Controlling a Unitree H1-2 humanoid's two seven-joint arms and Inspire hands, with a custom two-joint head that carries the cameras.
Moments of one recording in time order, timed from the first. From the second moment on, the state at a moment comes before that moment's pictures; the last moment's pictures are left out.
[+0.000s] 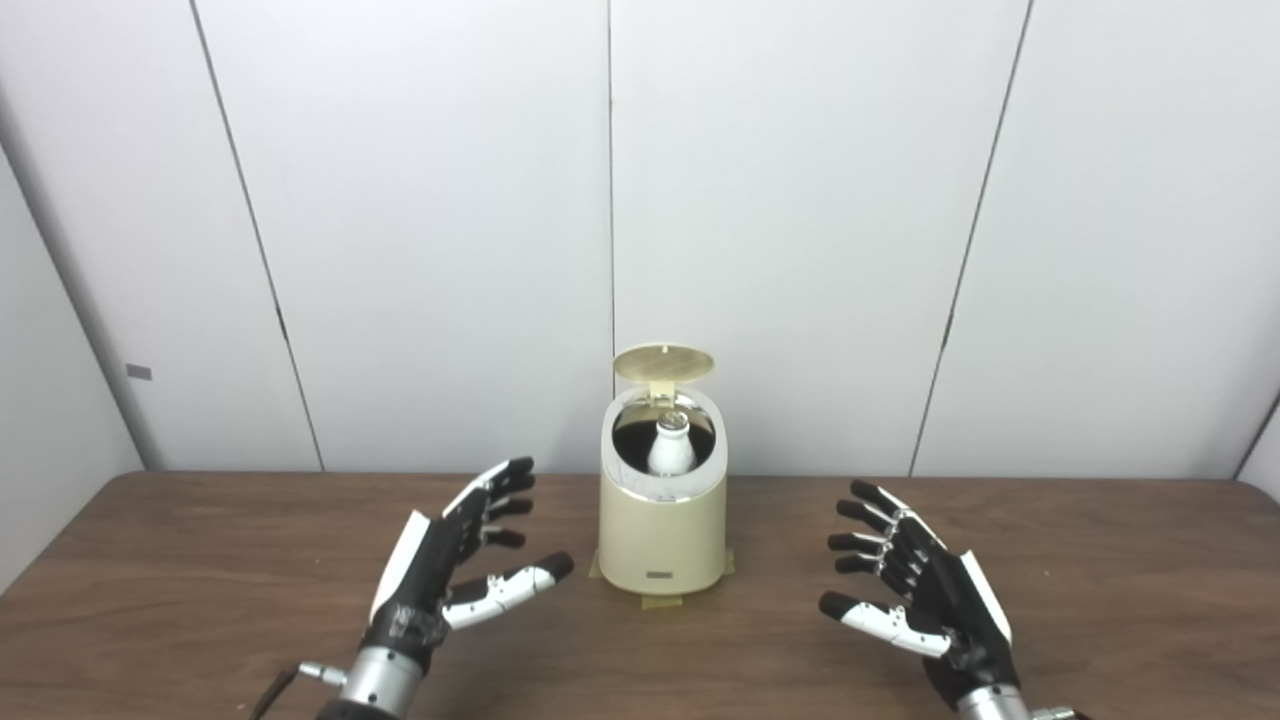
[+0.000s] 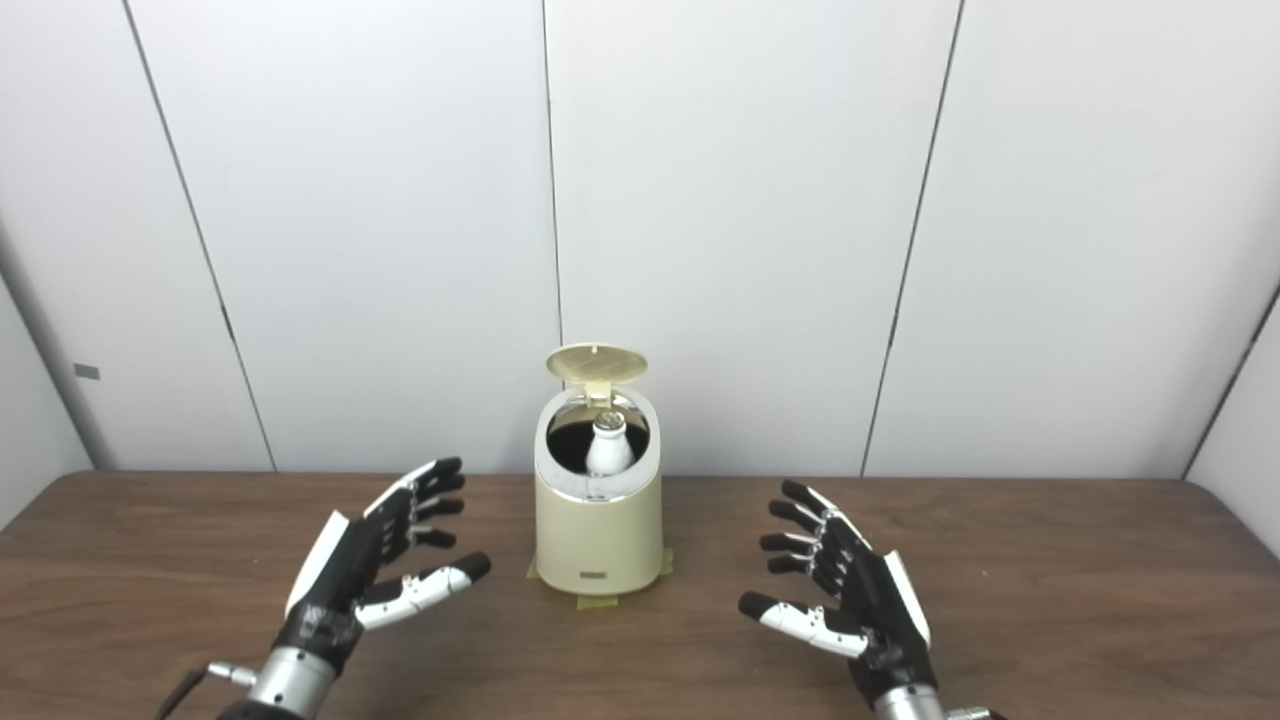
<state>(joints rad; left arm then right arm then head) -0.35 0.19 -0.03 0.02 0.17 -0.05 -0.08 -0.28 -0.13 -0.06 0.28 0.05 -0.27 0.07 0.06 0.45</state>
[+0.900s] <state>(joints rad) -0.81 0.24 -0.25 0.29 0.46 0.01 -0.13 -0.26 -0.12 -0.07 0.21 0.05 -0.24 0.07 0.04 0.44</state>
